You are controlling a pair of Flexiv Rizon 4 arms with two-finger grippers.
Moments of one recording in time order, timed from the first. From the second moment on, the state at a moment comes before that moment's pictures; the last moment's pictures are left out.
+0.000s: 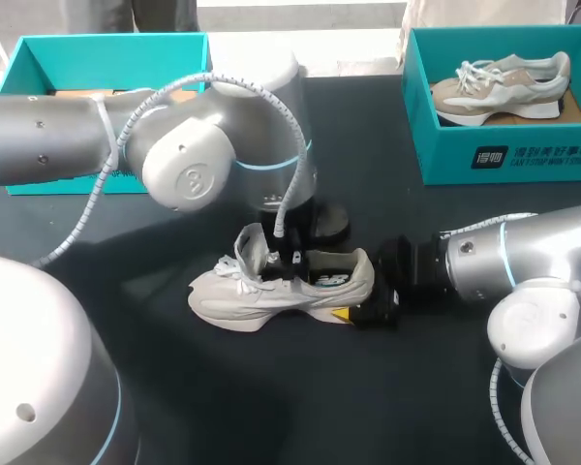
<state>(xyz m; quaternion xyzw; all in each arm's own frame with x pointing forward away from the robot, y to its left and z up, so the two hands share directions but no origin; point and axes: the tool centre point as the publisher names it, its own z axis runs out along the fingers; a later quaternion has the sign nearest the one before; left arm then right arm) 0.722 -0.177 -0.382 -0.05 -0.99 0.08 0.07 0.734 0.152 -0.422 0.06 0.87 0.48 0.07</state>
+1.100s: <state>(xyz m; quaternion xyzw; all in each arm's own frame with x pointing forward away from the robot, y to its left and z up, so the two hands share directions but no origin) 0.716 -0.173 -0.306 -0.09 -0.98 0.17 0.10 0.734 0.152 -0.422 0.06 0.87 0.48 0.07</state>
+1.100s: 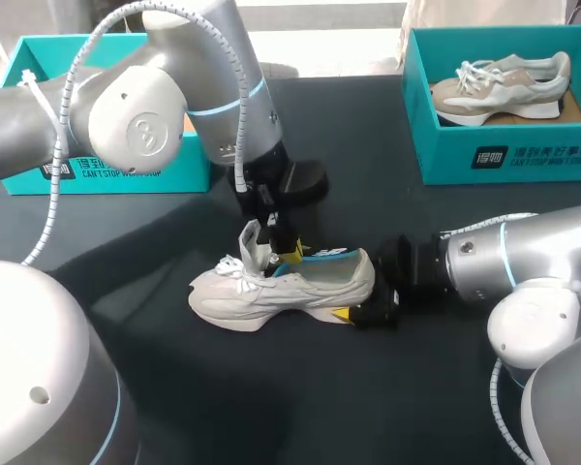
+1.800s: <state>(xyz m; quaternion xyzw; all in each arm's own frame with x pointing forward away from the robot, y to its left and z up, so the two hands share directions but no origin) 0.714 -0.218 -0.314 -0.13 -0.97 0.17 0.07 0.734 0.152 -0.422 0.06 0.87 0.48 0.07</state>
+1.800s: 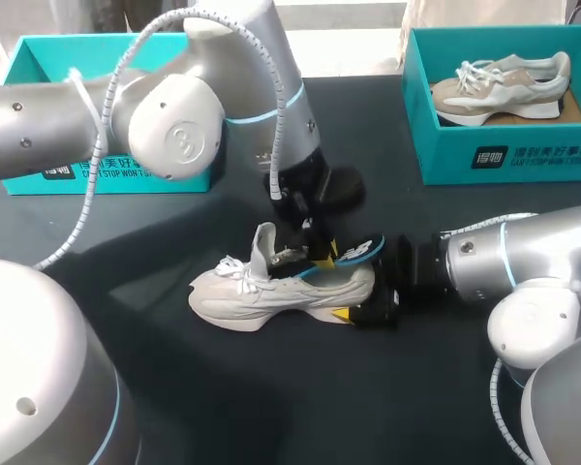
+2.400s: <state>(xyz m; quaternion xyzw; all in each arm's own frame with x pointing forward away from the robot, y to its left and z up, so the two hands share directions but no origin) 0.712 -0.217 -0.311 -0.05 -0.98 0.18 -0.07 0.734 0.152 -0.422 0.06 0.87 0.48 0.07</state>
